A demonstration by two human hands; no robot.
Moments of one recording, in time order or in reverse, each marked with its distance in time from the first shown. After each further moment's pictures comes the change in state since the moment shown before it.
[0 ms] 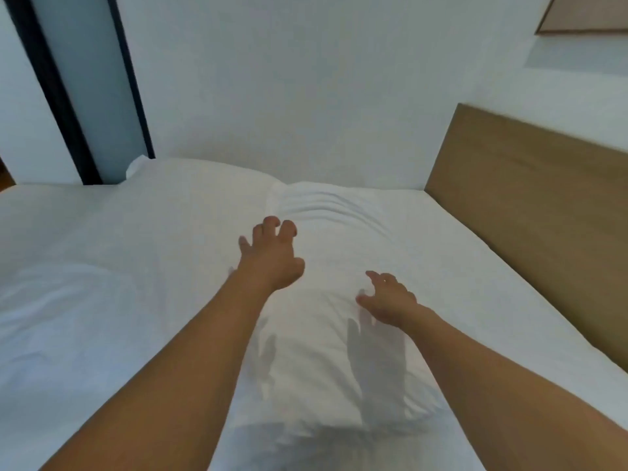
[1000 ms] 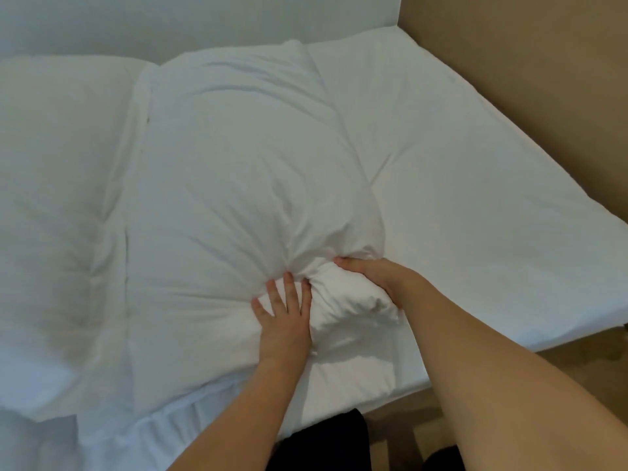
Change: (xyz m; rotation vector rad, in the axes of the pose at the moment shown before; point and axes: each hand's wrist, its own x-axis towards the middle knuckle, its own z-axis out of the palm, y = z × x) left_hand -0.101 0.151 0.311 0.498 -0.413 0.073; right_hand 0.028 0.233 0.086 0.992 -0.494 0.494
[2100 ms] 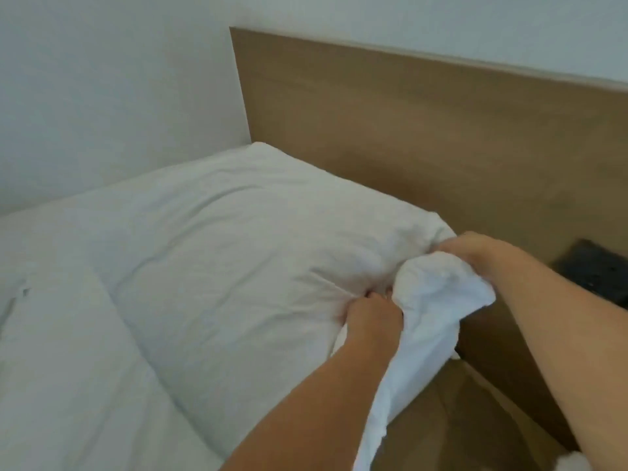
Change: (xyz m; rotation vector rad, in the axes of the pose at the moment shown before) left_hand 0.038 0.375 -0.229 0.058 0.163 0.666; right_hand -0.155 0.025 -0.411 -0.097 0.671 -0.020
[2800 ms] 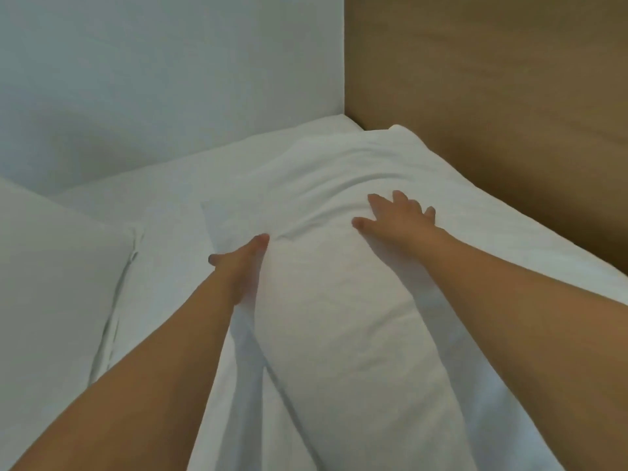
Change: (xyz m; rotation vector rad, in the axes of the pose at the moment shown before) left_hand -0.061 -0.414 0.051 -1.543 0.268 -1.337; right_hand 0.048 -0.228 0.267 -0.640 0.057 -0.607
